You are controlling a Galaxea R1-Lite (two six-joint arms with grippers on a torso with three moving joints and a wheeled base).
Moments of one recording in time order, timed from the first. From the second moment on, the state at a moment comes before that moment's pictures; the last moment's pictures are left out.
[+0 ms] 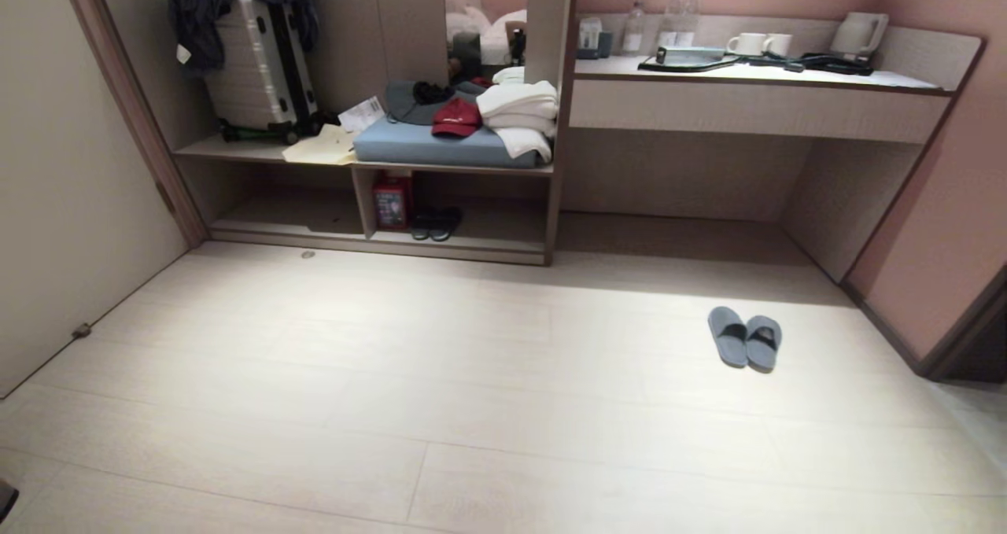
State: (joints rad) left arm 0.00 0.00 0.00 0.00 0.00 -0.01; right arm -0.01 0.00 0.00 0.00 0.00 -0.02
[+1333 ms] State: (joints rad) left arm 0.00 0.00 0.00 0.00 0.00 -0.01; right arm -0.01 0.00 0.00 0.00 0.00 -0.01
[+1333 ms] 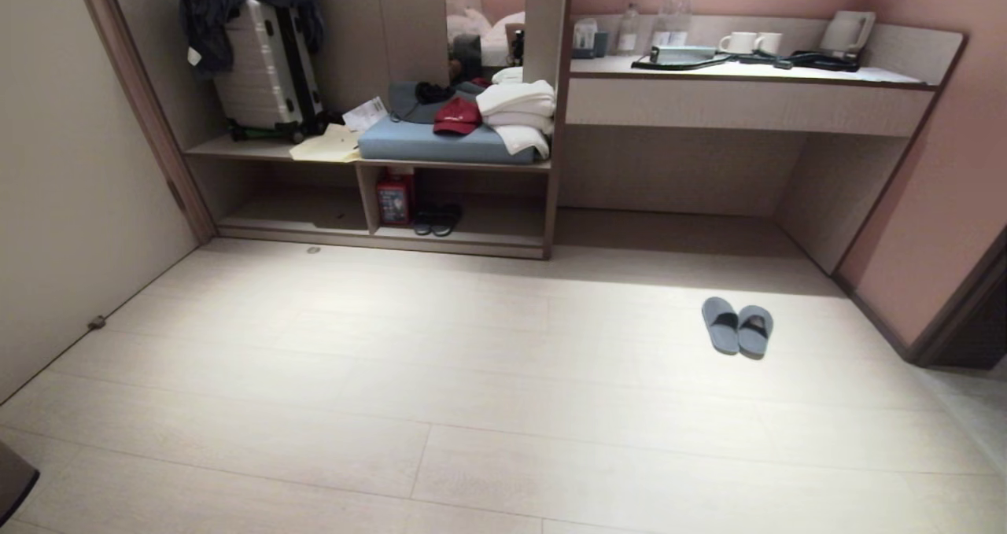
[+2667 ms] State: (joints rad) left arm 0.00 0.00 0.00 0.00 0.00 -0.01; right arm -0.01 0.00 0.00 0.00 0.00 -0.01
